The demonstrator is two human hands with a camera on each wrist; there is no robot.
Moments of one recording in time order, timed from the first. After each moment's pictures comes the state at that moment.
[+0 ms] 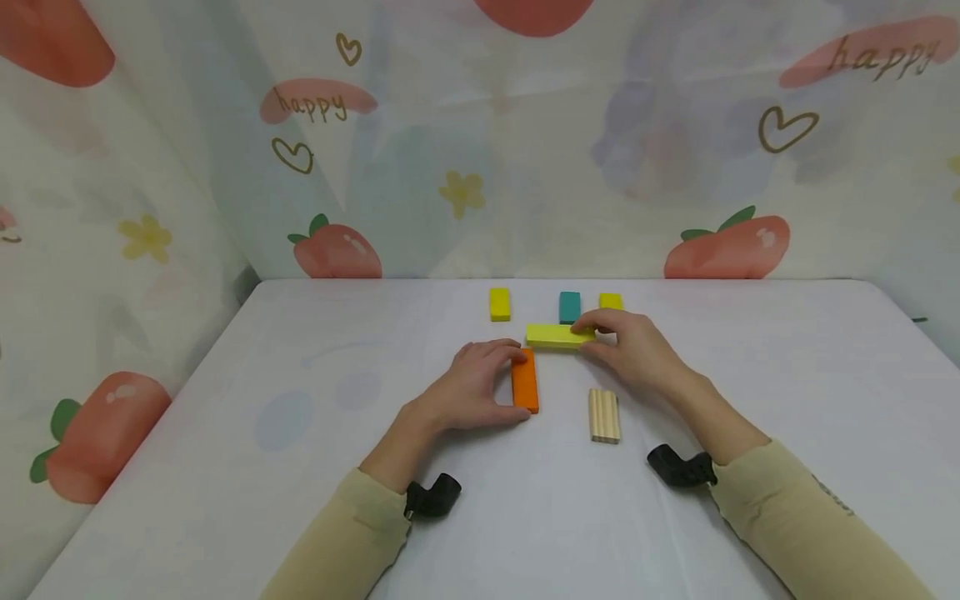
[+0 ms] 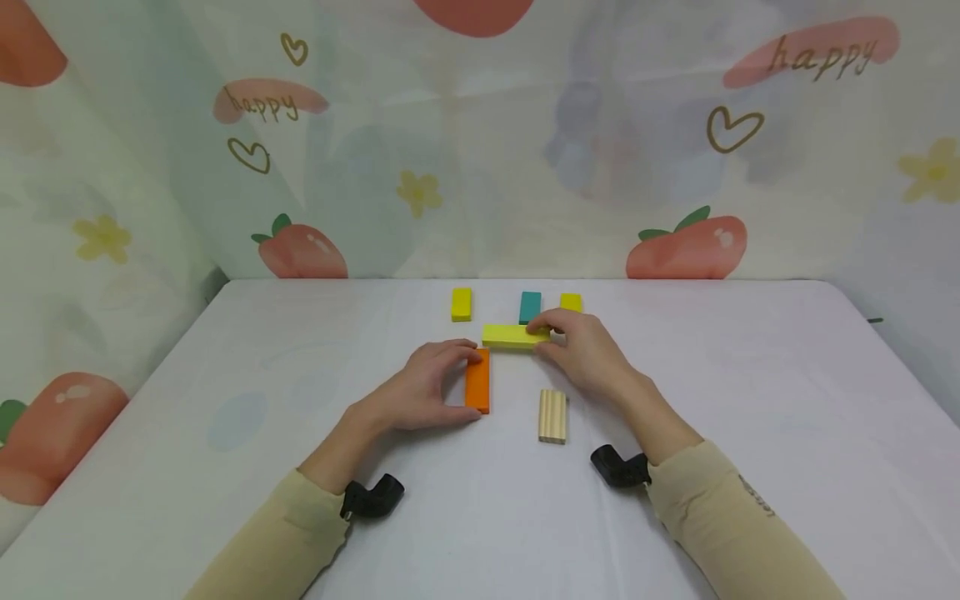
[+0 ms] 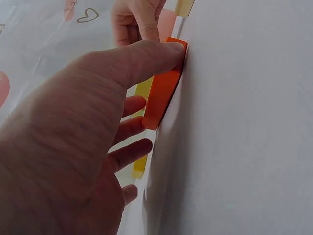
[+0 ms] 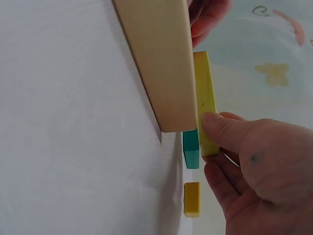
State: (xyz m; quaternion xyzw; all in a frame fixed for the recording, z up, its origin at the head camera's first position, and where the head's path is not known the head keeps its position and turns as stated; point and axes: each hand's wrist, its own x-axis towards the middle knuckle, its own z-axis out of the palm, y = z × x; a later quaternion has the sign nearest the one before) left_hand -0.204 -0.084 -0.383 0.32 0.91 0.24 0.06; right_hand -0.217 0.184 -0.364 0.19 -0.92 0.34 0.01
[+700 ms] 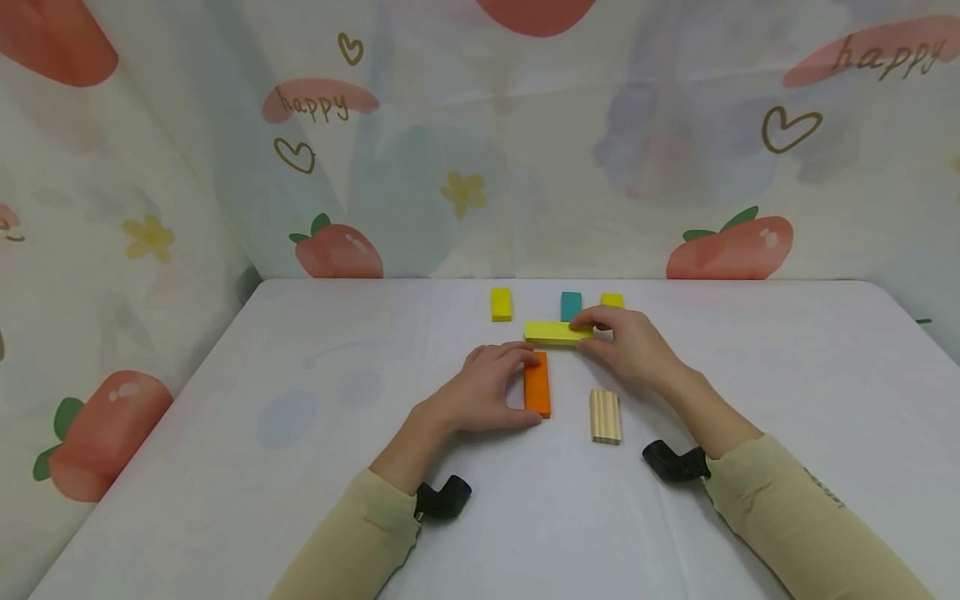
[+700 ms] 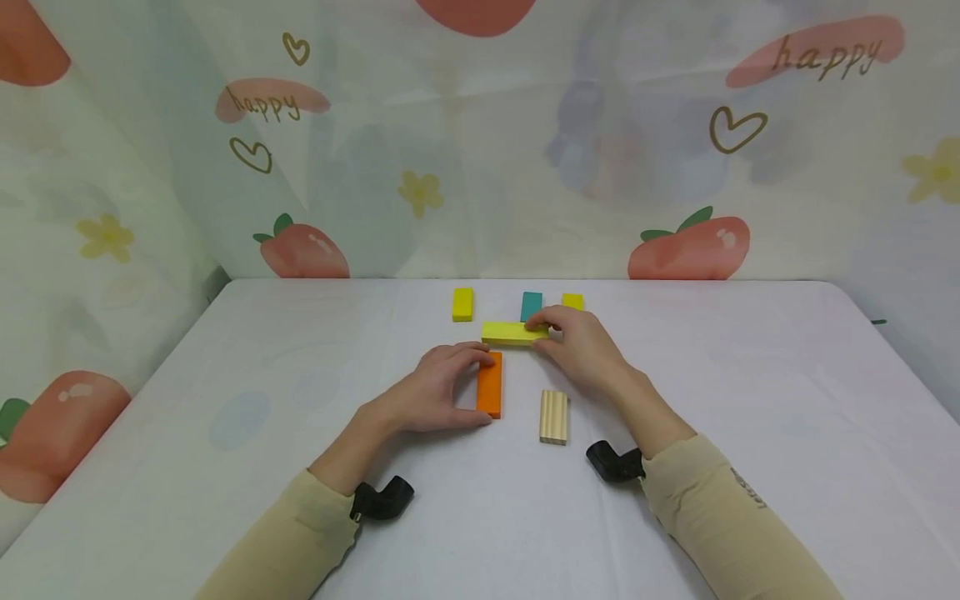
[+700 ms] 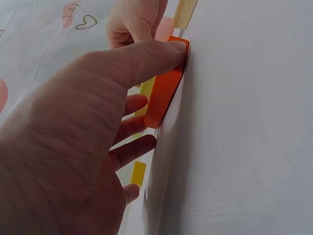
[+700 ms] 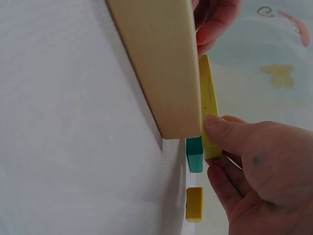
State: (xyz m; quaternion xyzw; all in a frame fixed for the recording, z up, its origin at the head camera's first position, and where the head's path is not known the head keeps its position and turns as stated) left_hand -0.201 -0.071 -0.379 0.33 0.91 0.23 0.07; right_hand -0.227 0.181 -0.367 0.18 -0.92 0.34 0.01
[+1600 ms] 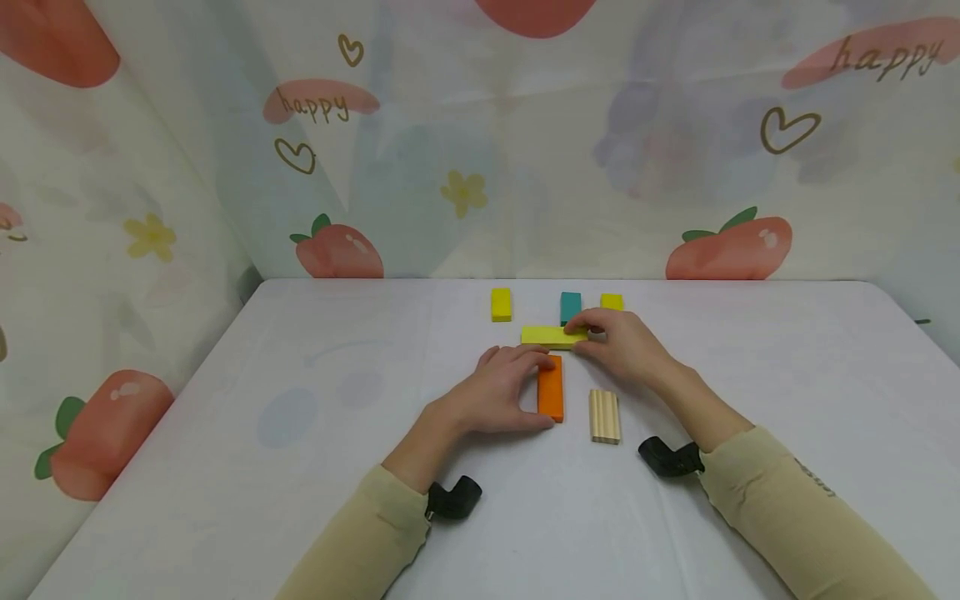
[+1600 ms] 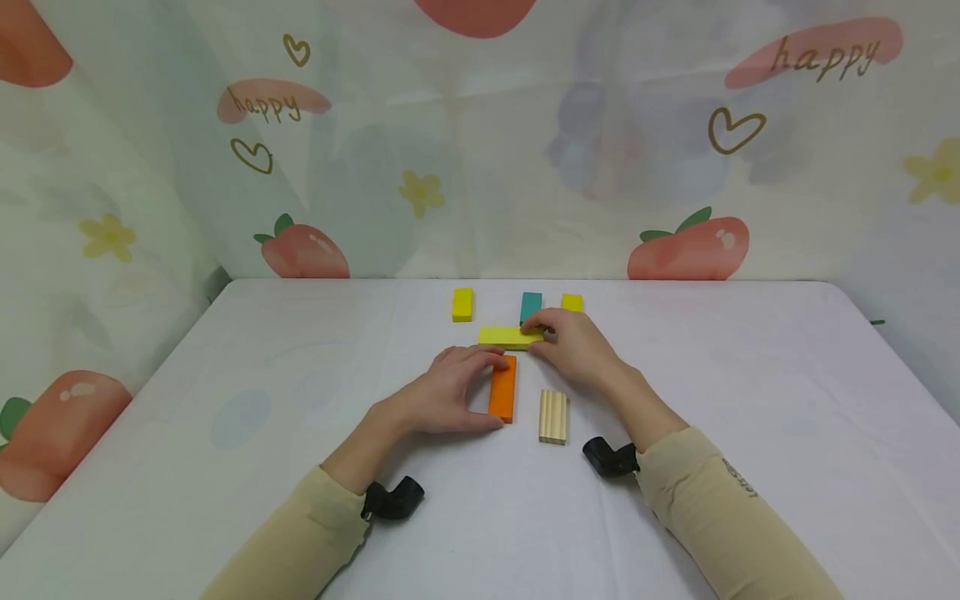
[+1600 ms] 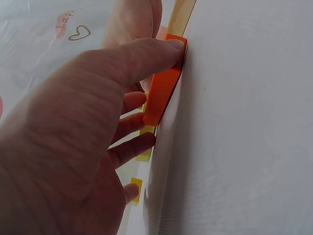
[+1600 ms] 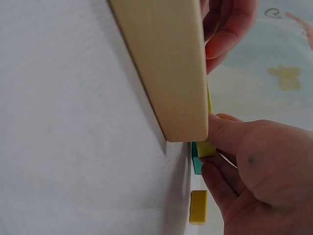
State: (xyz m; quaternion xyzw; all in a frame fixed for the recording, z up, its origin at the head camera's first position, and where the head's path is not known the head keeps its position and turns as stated) left_hand -0.198 -0.056 -0.376 0.35 0.91 0.21 0.08; right_hand -0.232 0.177 -0.368 0.18 -0.93 0.33 -0.02
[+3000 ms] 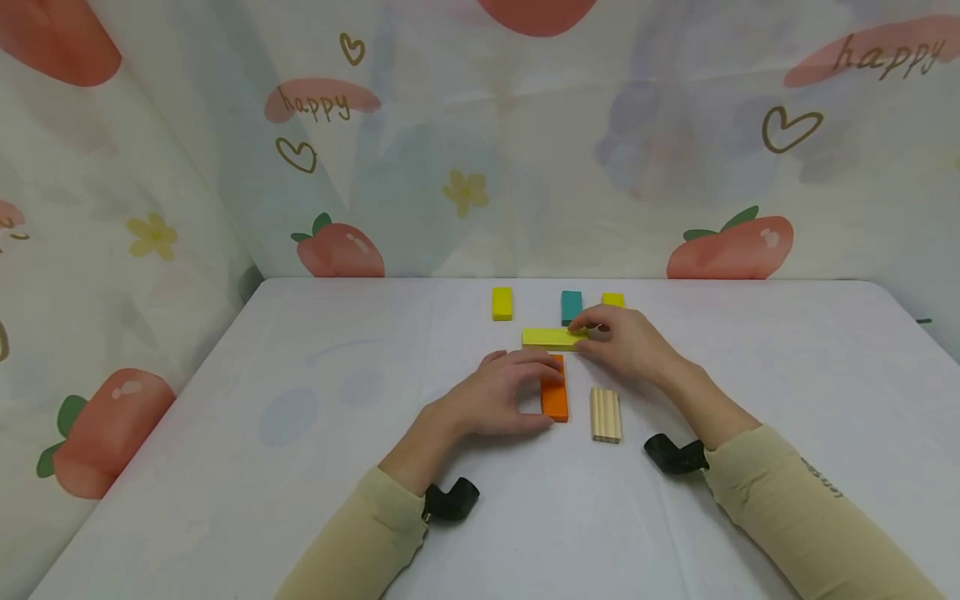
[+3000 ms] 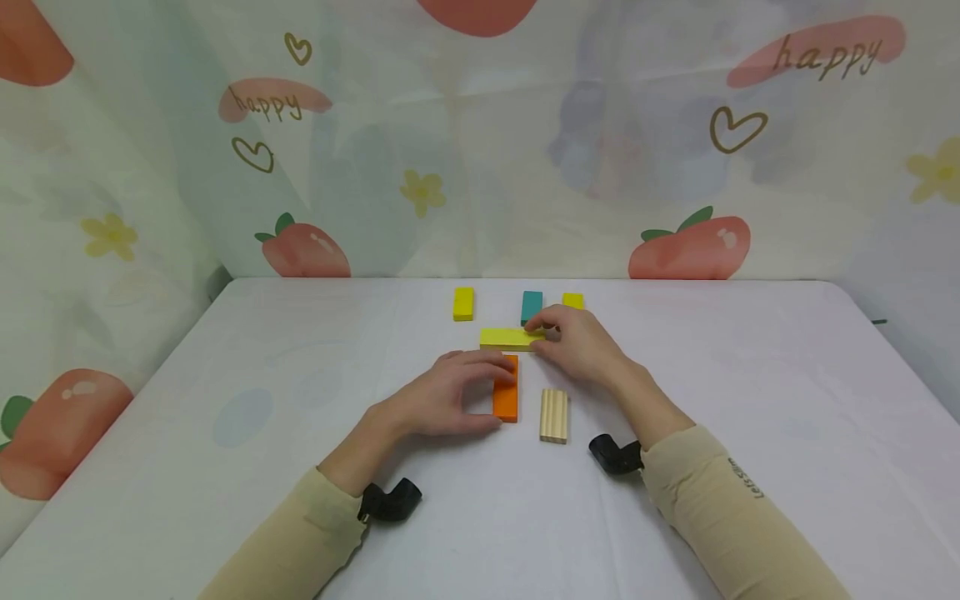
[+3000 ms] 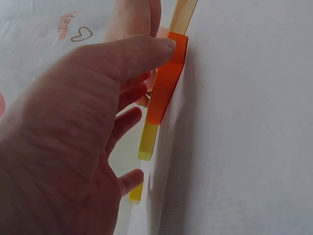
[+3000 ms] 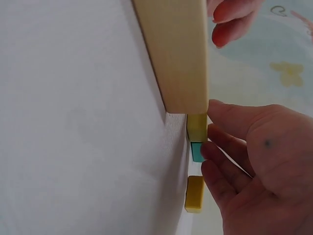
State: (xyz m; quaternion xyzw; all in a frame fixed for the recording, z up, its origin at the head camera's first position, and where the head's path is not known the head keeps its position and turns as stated) left_hand -0.197 -0.064 -0.379 0.41 0.88 0.25 0.06; right_hand -0.232 0.181 -0.364 0.18 -0.93 0.33 -0.03
